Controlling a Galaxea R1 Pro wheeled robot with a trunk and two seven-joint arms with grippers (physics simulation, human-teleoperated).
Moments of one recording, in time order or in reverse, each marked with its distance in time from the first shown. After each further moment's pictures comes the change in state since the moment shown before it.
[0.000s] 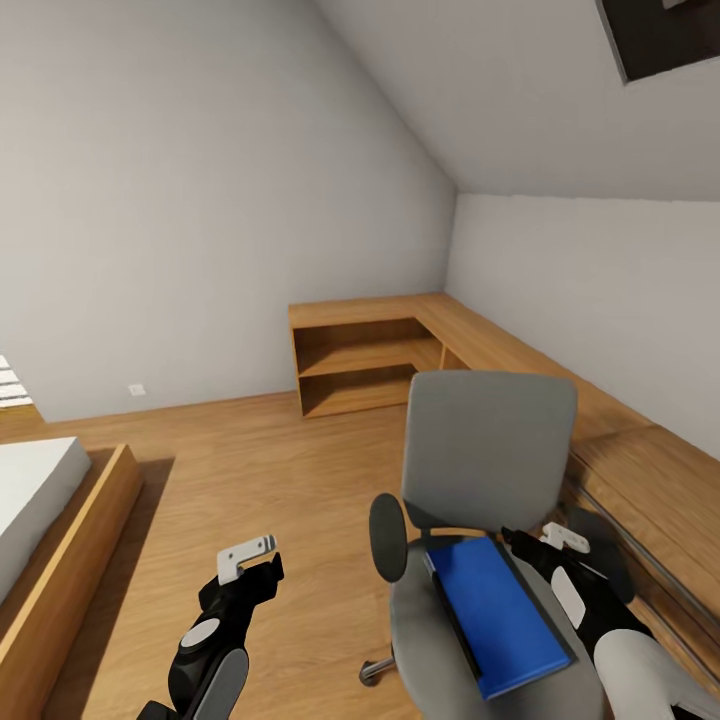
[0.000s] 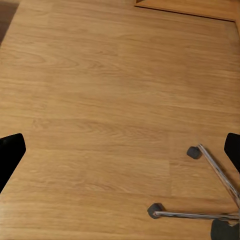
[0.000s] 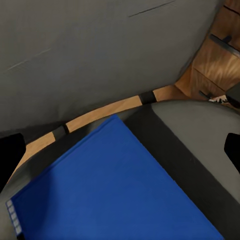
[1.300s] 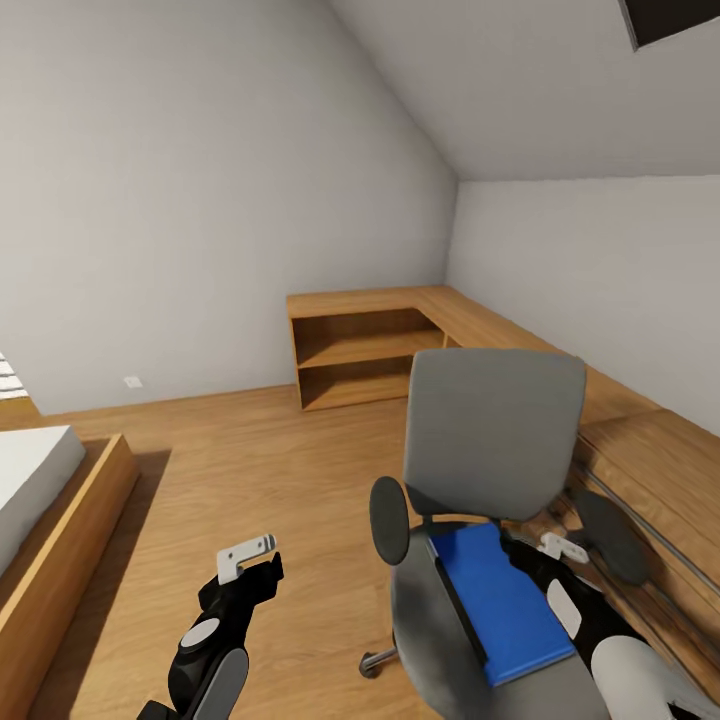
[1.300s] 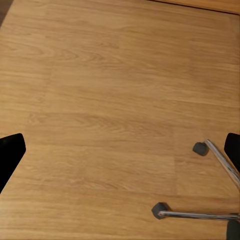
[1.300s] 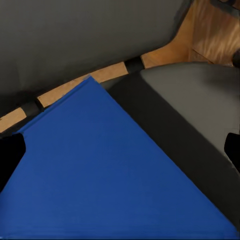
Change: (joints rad) left arm 0.000 0.000 0.000 -0.001 0.000 -0.001 0.001; right arm 0.001 0.002 0.002 0.082 0.004 -0.095 -0.010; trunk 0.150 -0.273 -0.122
